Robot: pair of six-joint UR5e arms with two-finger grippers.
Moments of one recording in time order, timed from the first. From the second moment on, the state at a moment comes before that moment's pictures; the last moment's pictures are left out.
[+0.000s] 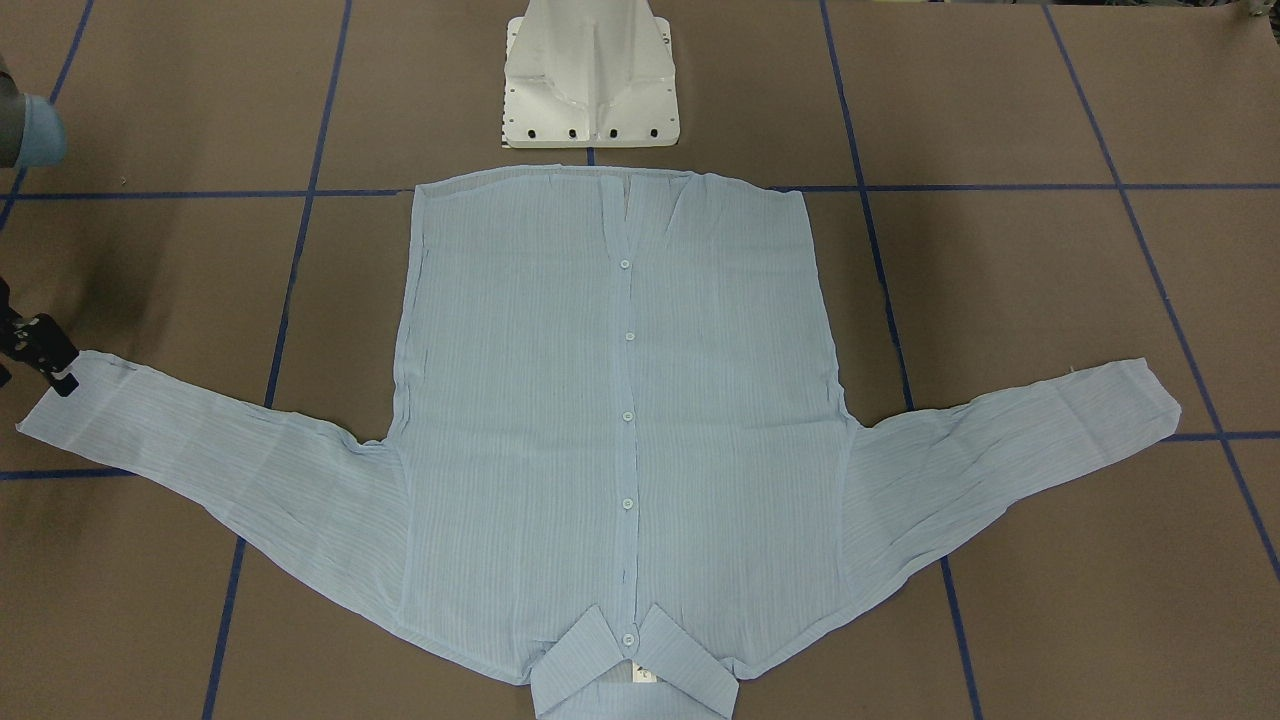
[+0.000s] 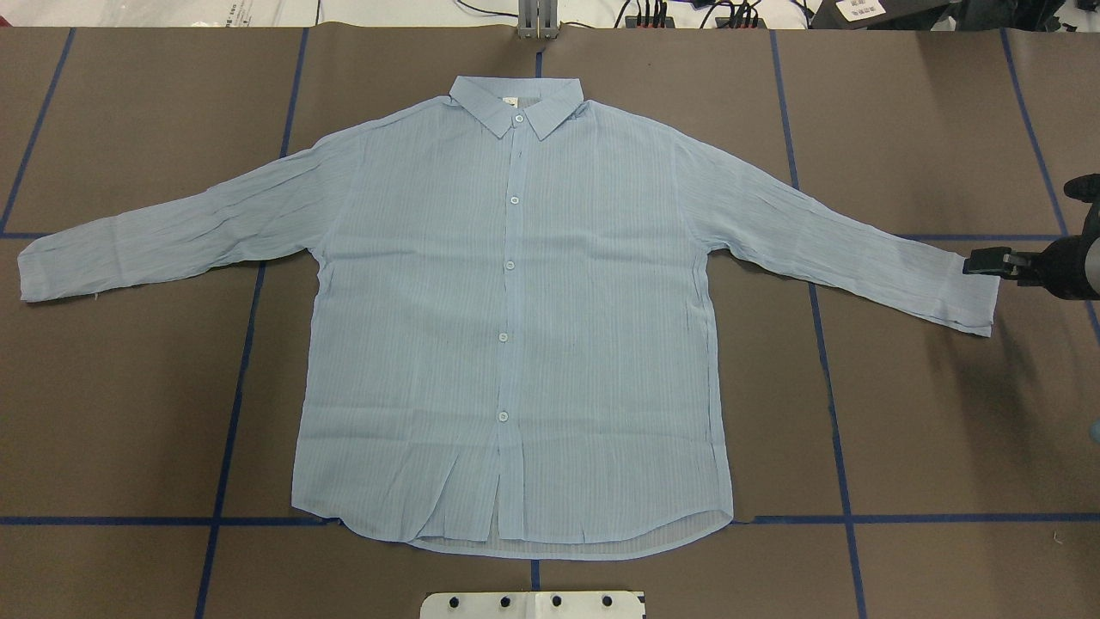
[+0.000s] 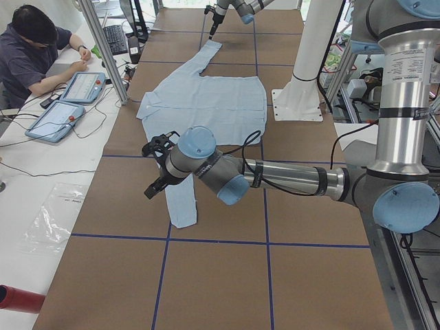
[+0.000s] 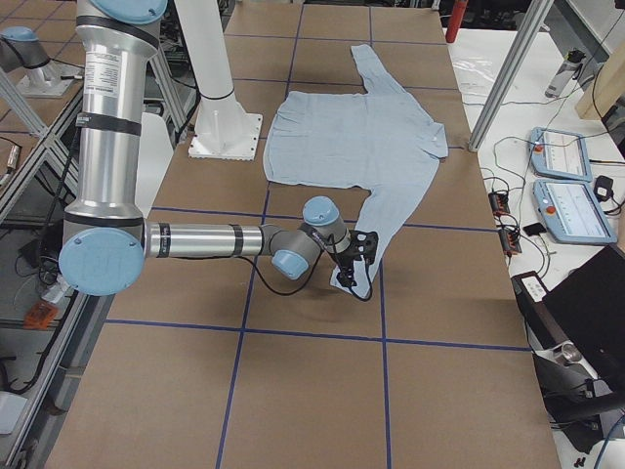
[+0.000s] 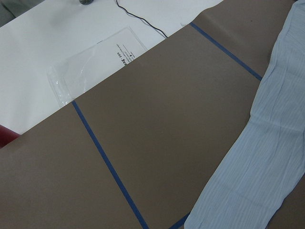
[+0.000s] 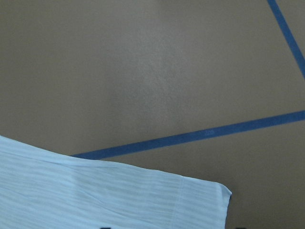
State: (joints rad) left arm -1.57 -1.55 -1.69 -2.23 -2.35 0.10; right arm 0.96 -1.69 1.57 -0.66 1.89 1.12
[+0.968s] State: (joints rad) left arm -1.57 -1.55 -1.69 -2.25 -2.35 0.10; right arm 0.92 -1.70 1.48 -0.56 1.84 1.16
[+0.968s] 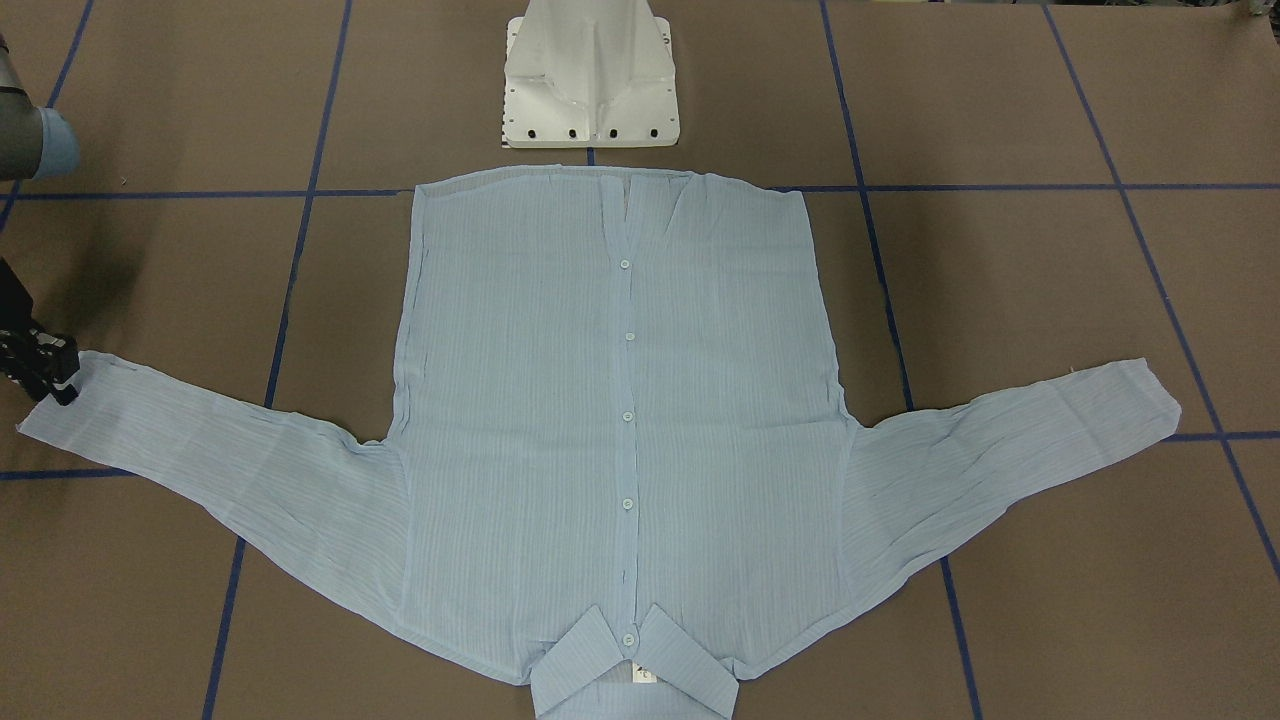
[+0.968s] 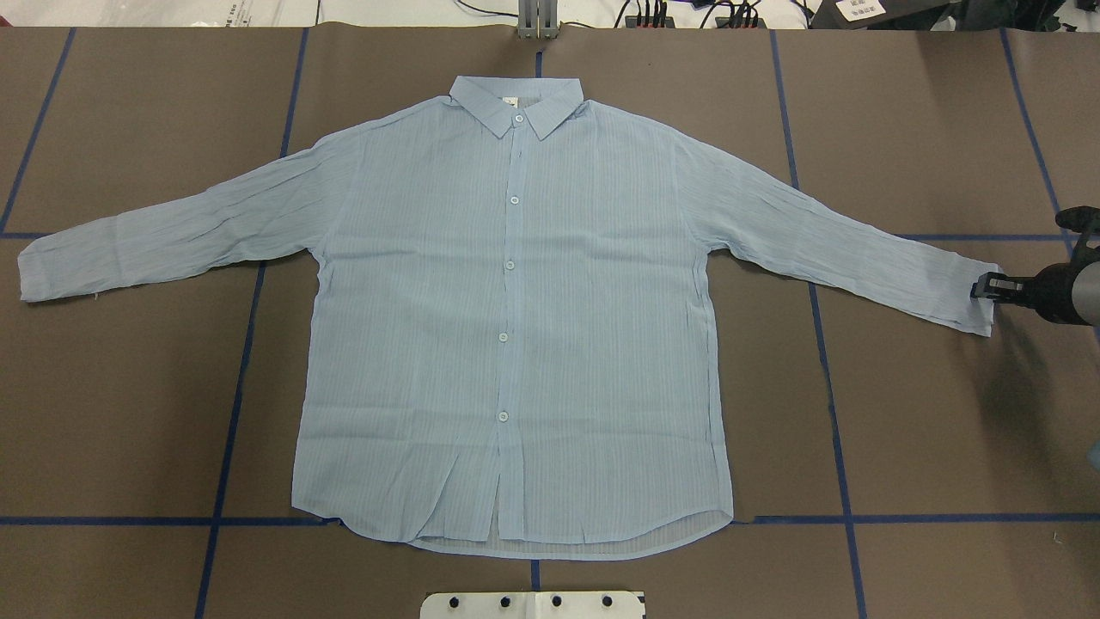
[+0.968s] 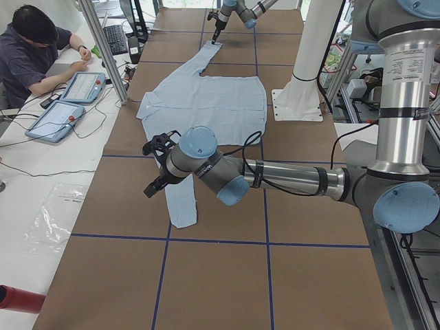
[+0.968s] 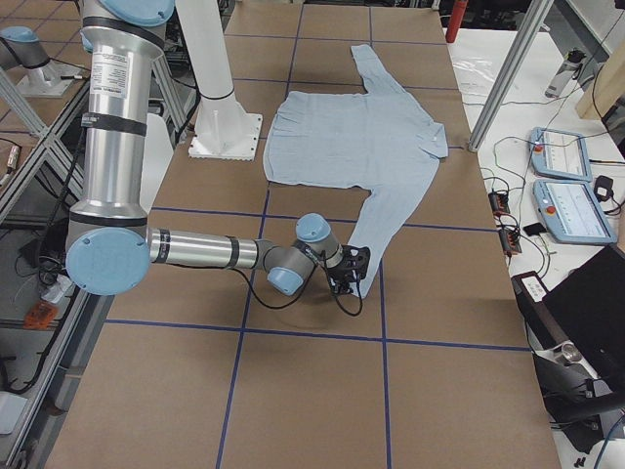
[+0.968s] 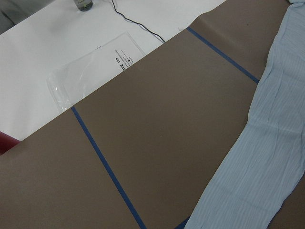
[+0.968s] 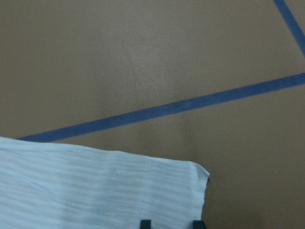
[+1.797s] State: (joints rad) left arm -1.57 -1.55 -1.68 -2.26 -2.35 0.10; right arm 0.93 -1.69 1.60 -0.57 1.83 1.16
